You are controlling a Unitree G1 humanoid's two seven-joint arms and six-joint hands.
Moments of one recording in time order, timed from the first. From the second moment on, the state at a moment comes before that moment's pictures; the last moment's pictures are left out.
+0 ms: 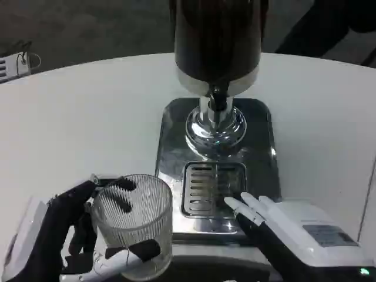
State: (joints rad) left arm 0.08 0.29 0.14 -0.09 0.28 -0.58 0.07; right arm 0.08 0.02 0.20 -0.97 -1.25 0.12 0.93
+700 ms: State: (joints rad) left arm 0.08 0.29 0.14 -0.09 0.28 -0.58 0.07; right arm 0.08 0.02 0.20 -0.97 -1.25 0.12 0.93
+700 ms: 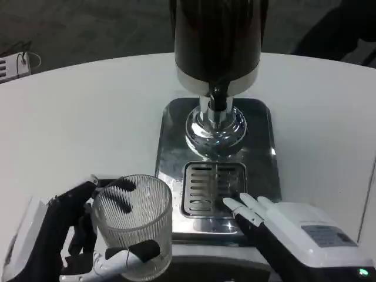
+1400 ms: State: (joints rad) left arm -0.07 0.30 0.13 0.09 0.36 -0.57 0.11; right arm 0.09 0.01 0.20 -0.98 -1.25 0.11 0.91
